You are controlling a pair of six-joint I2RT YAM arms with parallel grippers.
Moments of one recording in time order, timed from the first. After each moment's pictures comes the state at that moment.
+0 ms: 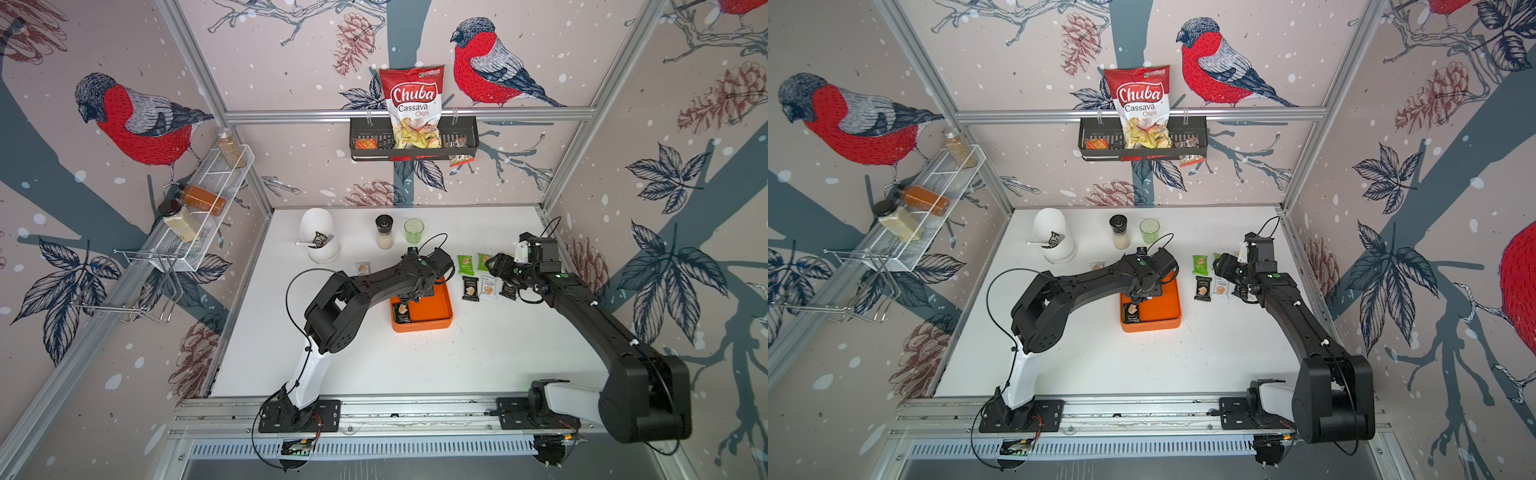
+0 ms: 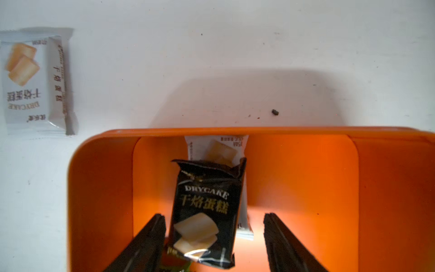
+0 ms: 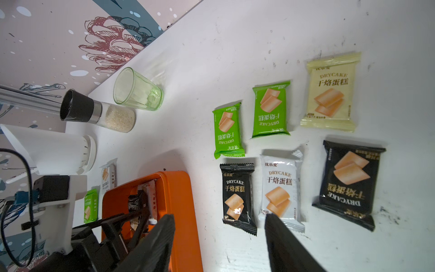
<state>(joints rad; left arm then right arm) -0.87 2.11 1.63 -0.84 -0.37 -0.88 0.11 1.26 0.85 -0.37 -0.29 0.45</state>
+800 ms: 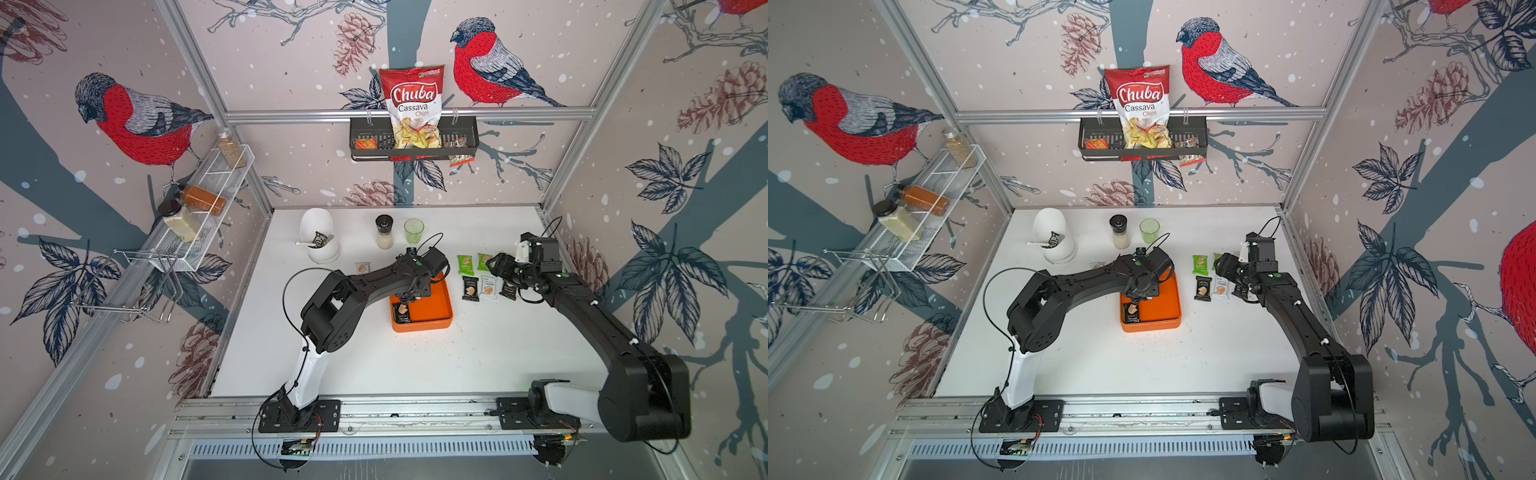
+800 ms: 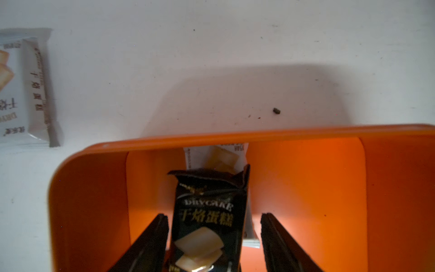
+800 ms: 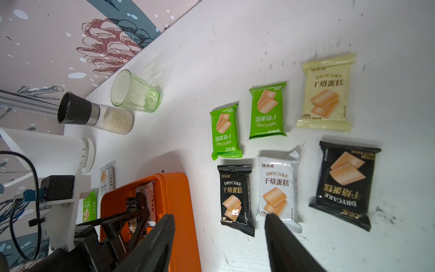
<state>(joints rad) -0.83 2.09 1.57 -0.75 -0.31 -0.80 0.10 1.27 0.85 -0.37 -0.28 0.45</state>
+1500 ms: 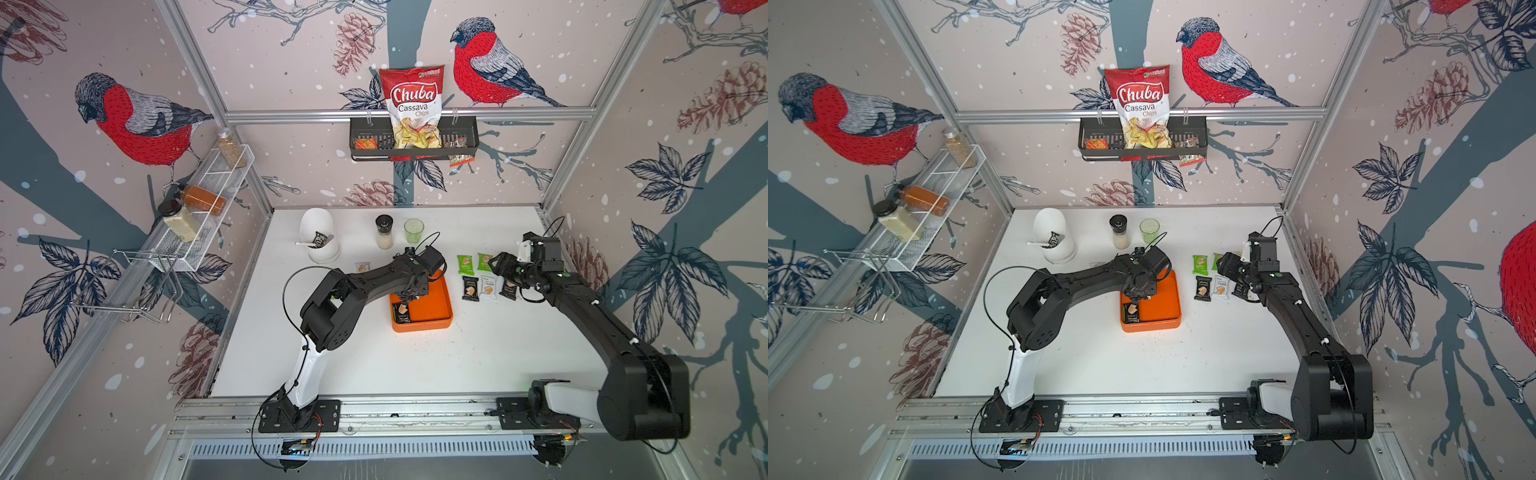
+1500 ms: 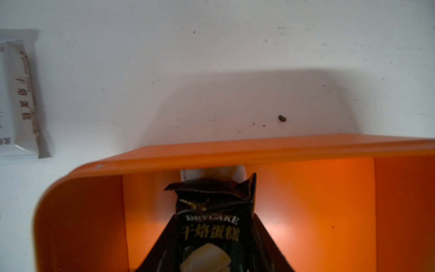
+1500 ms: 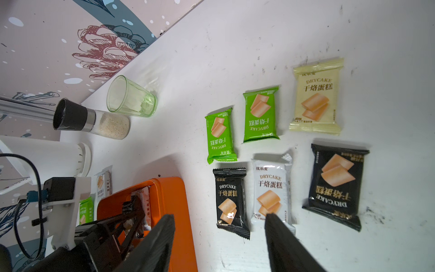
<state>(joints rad) -0.81 2.10 1.56 -0.73 -0.29 -0.79 0.08 1.27 0.86 -0.37 -0.28 0.45</state>
